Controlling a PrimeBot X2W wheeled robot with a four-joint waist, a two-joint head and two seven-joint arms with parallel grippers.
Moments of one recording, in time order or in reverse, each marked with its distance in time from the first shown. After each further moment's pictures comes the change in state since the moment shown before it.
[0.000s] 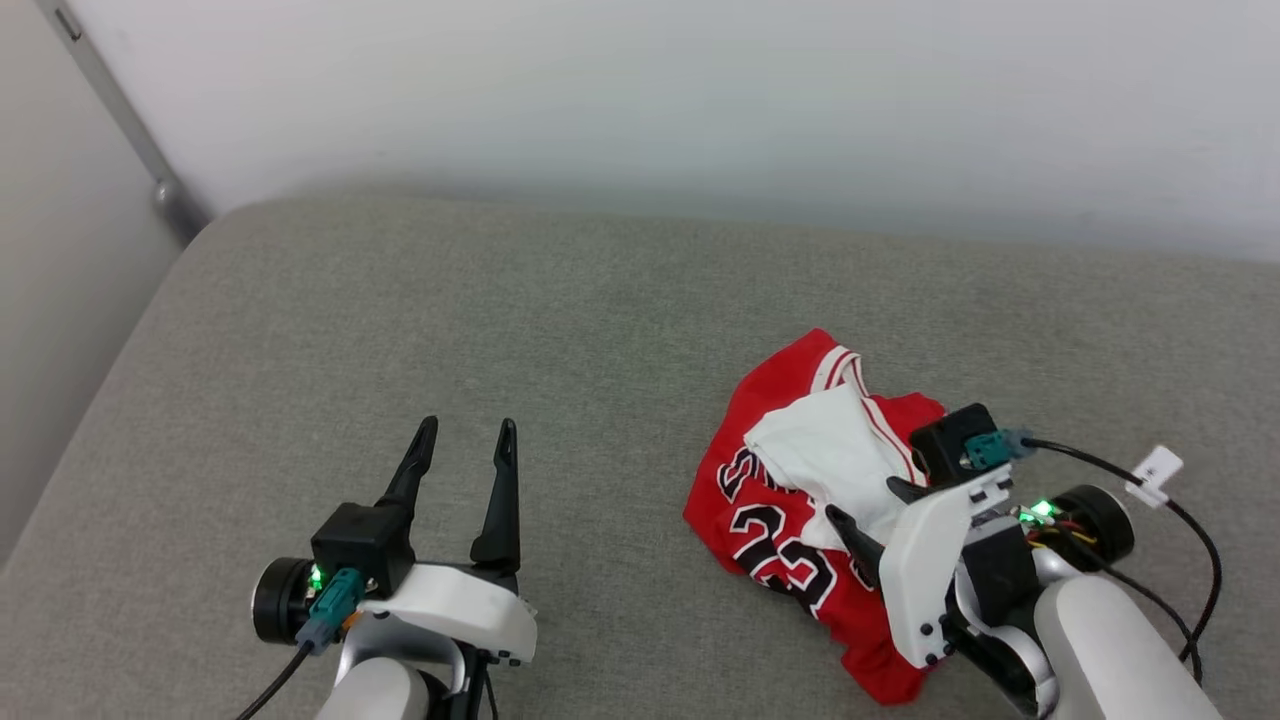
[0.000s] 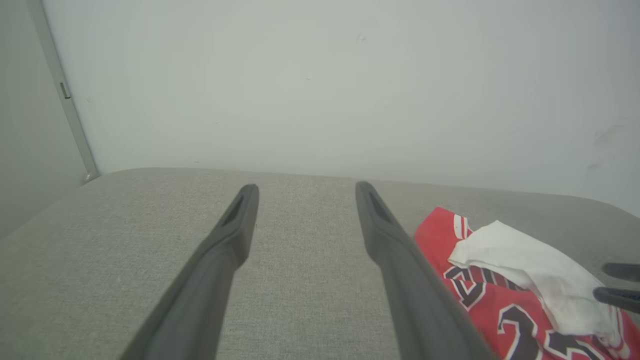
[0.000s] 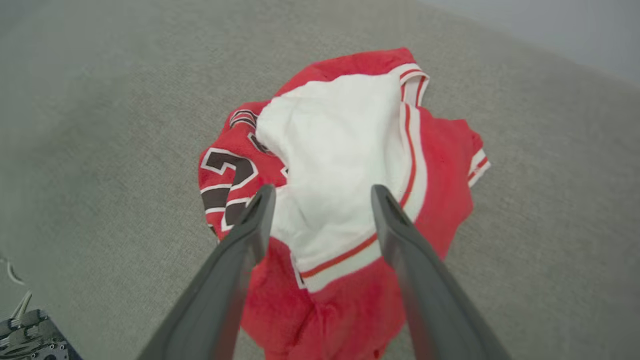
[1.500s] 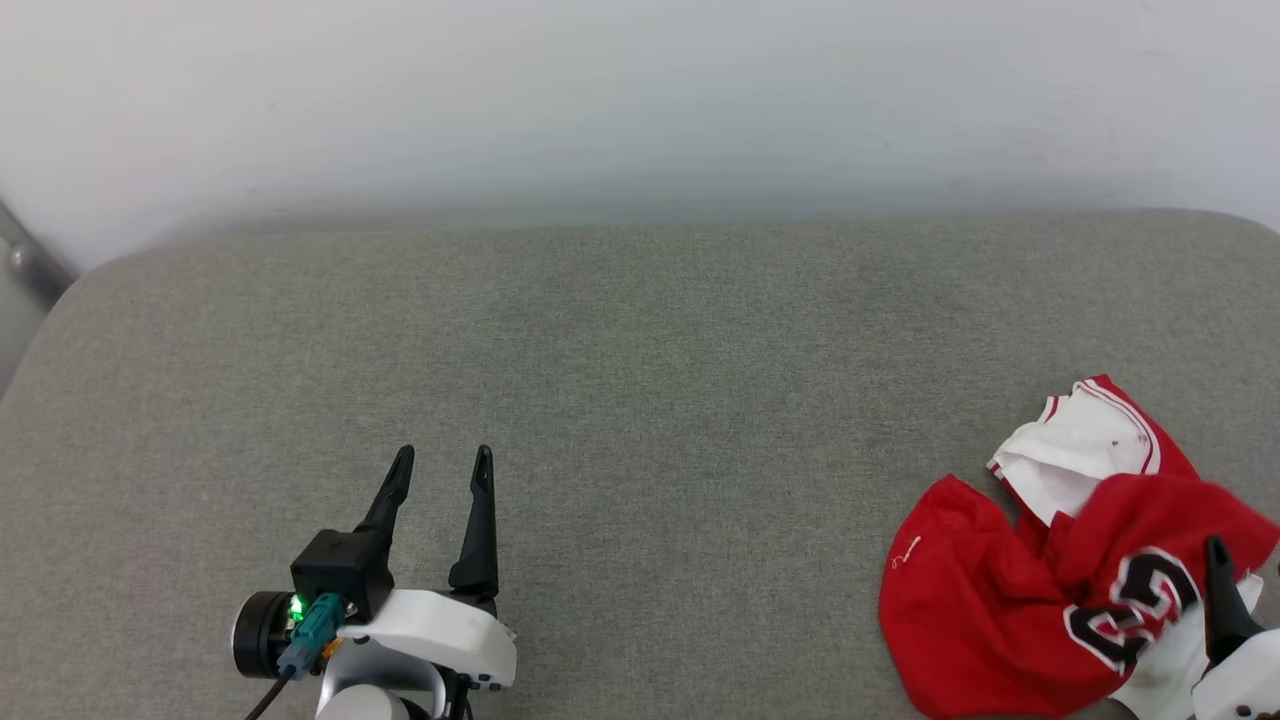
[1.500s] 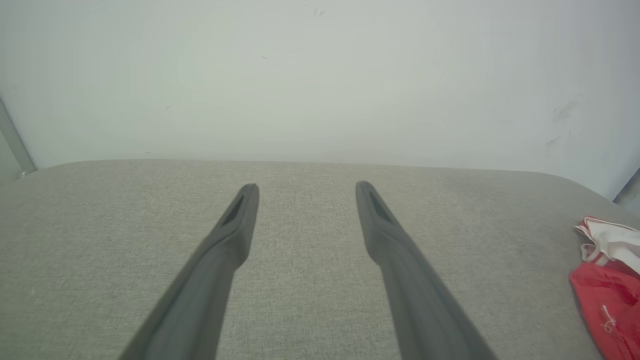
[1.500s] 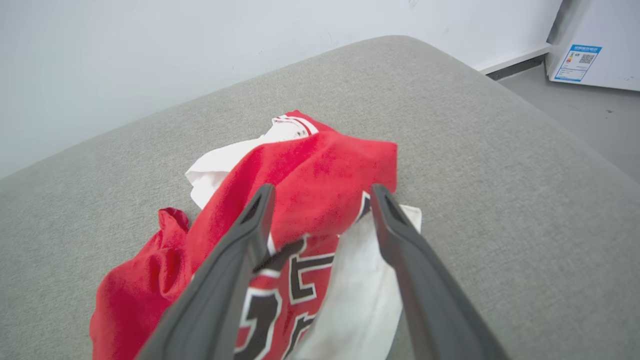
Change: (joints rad) left arm 0.037 0.006 0.024 0.005 -0.008 0.014 -0.003; right arm 0.276 0.097 -0.692 -0.080 0.019 0.000 -0.361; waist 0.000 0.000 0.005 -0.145
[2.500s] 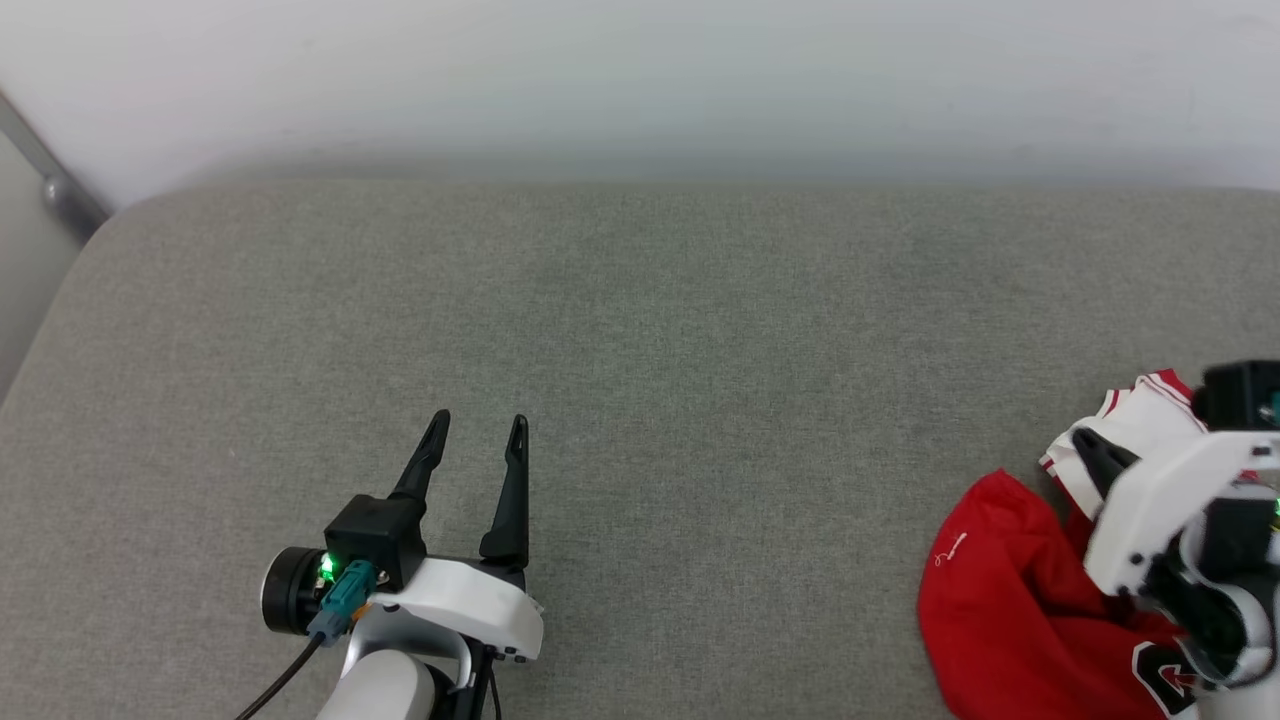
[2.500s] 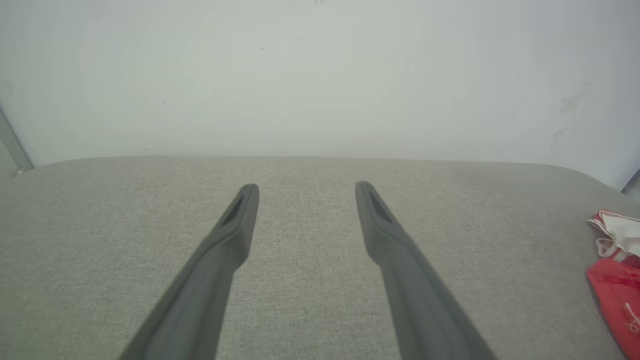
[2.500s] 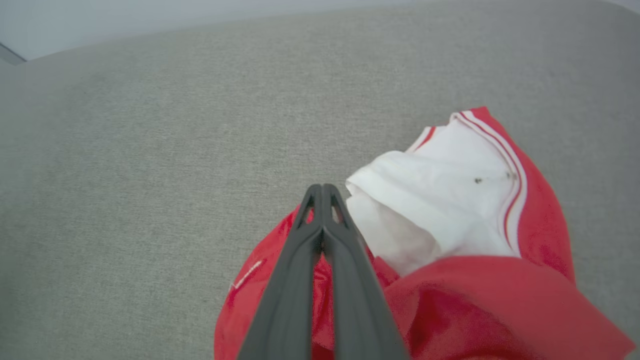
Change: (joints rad) left arm -0.069 -0.011 -0.041 0.026 0.016 -0.022 -0.004; right arm -0.230 -0.101 0.256 -0.055 0.047 0.000 0.489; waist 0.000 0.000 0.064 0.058
